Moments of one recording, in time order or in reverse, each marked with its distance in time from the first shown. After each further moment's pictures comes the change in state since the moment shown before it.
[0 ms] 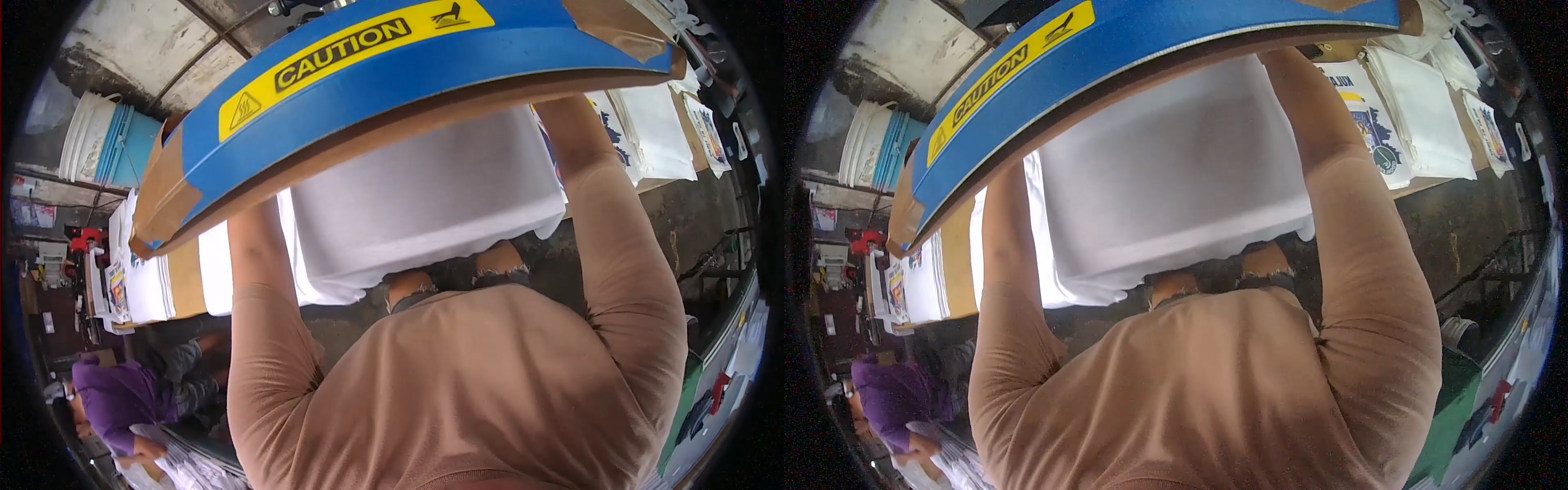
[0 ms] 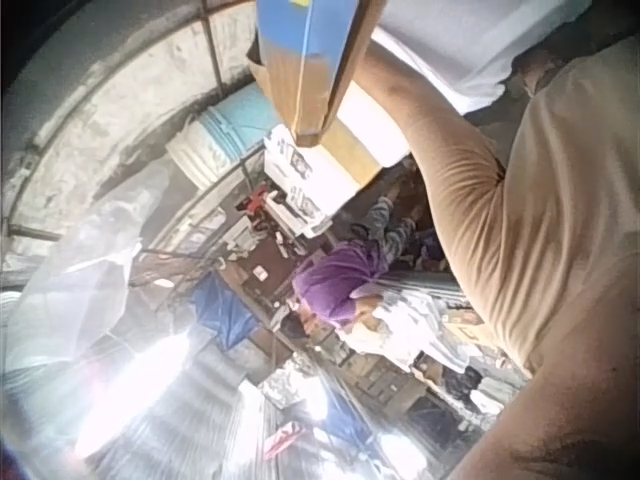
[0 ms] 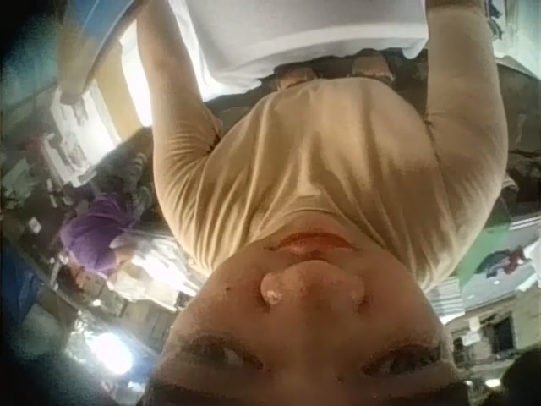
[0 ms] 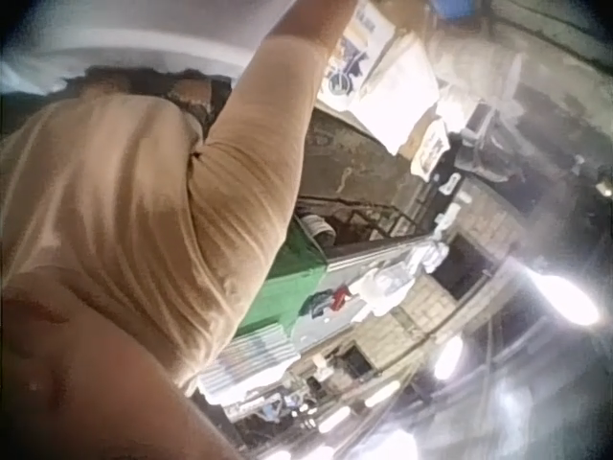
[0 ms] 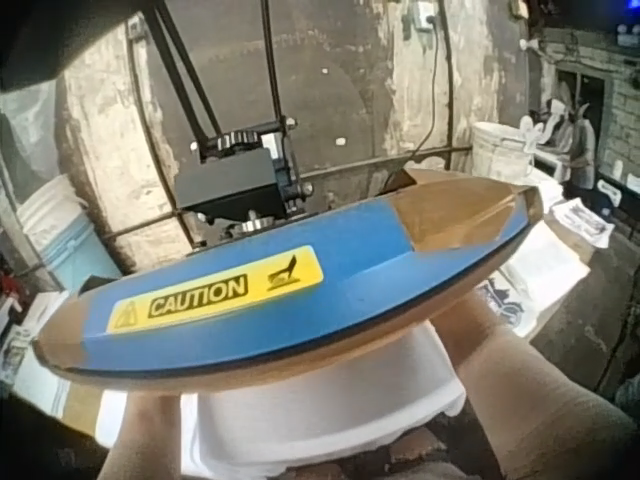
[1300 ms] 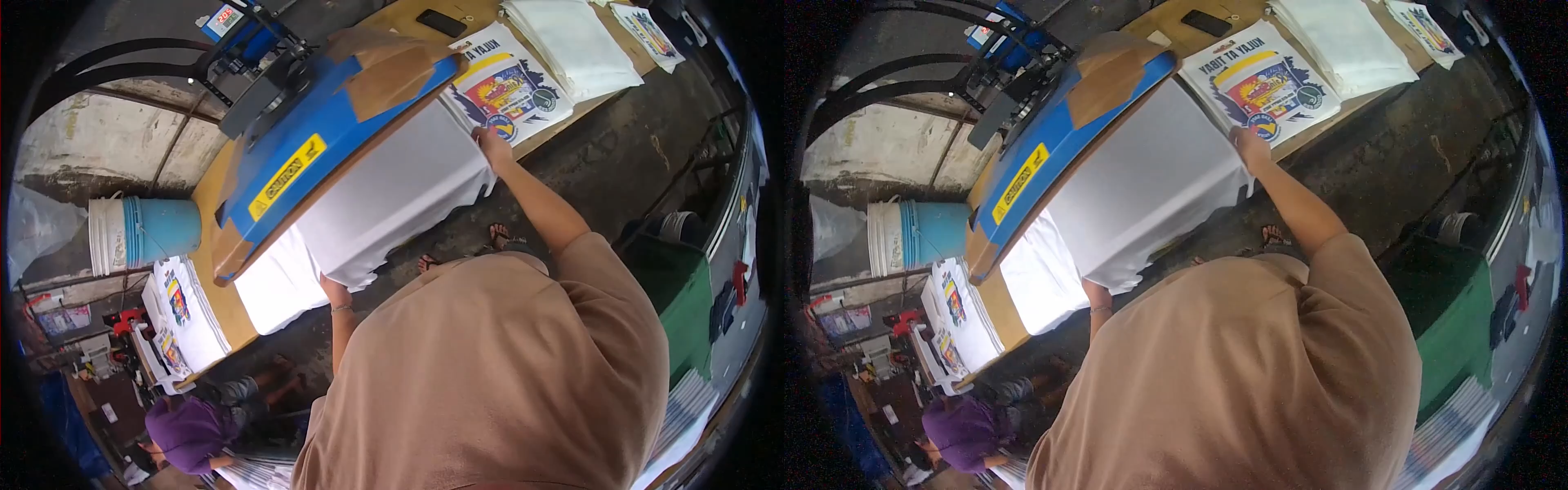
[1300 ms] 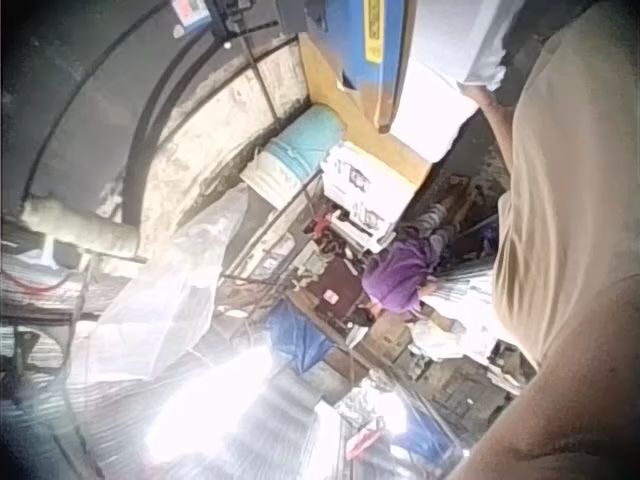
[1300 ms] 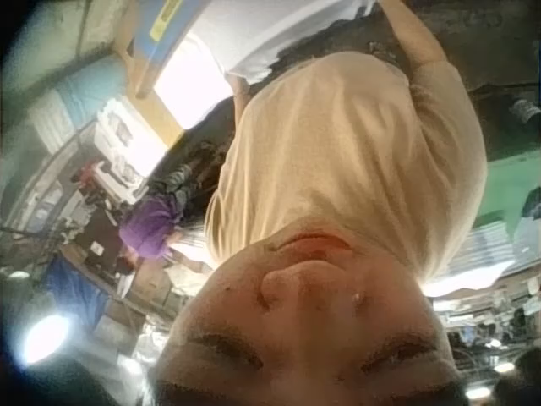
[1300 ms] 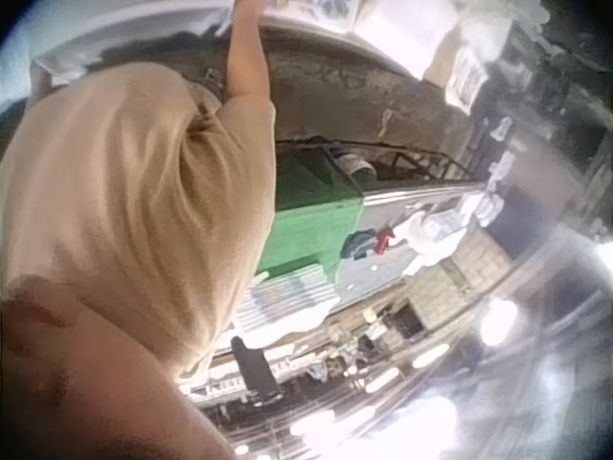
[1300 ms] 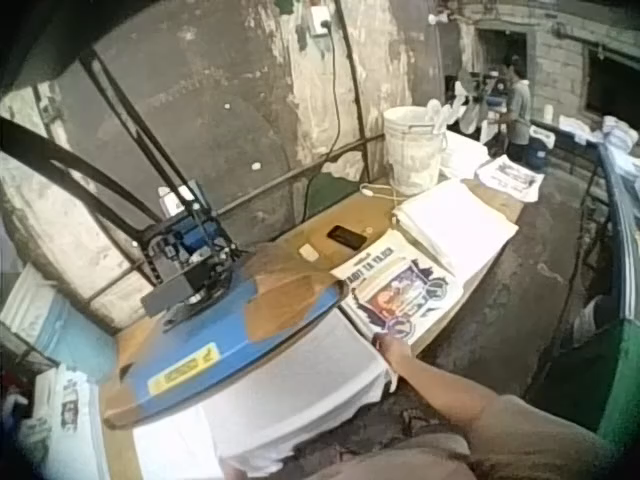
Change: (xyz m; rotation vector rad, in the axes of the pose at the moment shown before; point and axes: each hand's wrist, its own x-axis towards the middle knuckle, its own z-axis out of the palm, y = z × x) left_hand -0.282 -0.089 0.038 -0.011 0.234 -0.064; right_hand -0.175 0.054 -0.049 -1.044 -0.096 0.083
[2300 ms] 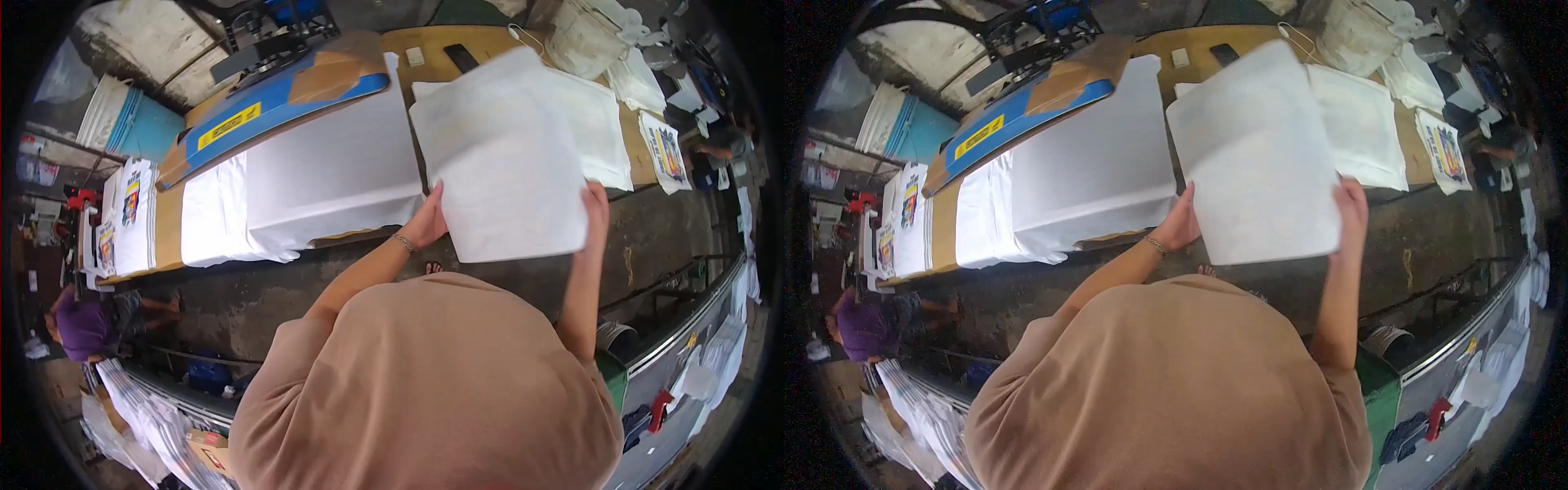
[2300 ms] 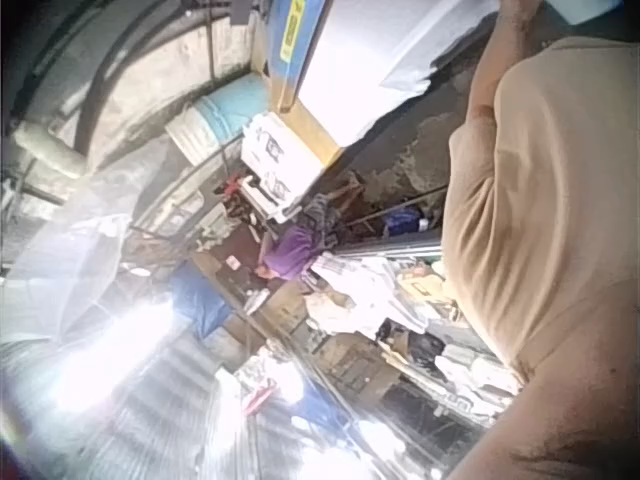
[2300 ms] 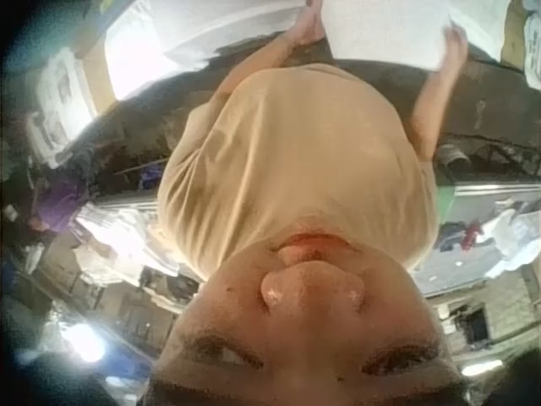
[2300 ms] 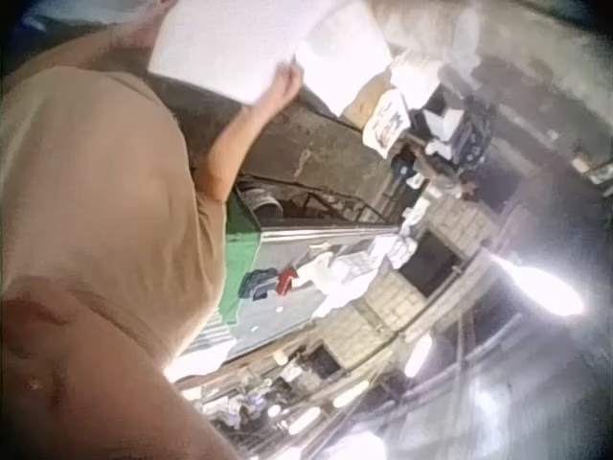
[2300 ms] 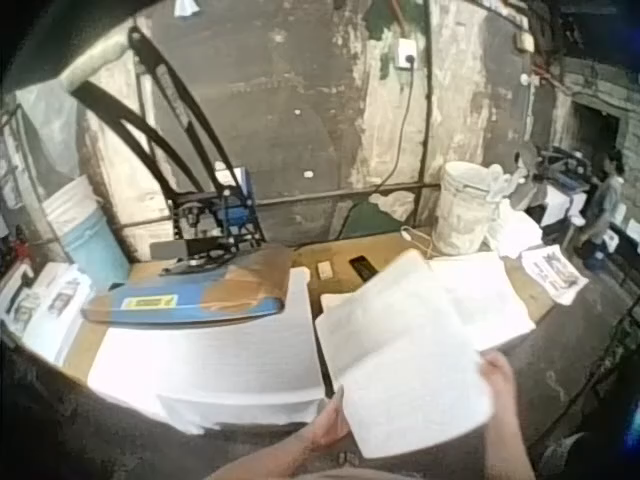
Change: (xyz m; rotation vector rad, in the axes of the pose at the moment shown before) left_hand -0.146 0.019 0.405 -0.423 -1.030 -0.629; right_hand -0.129 0.046 -0.287 1.081 0.236 -0.276
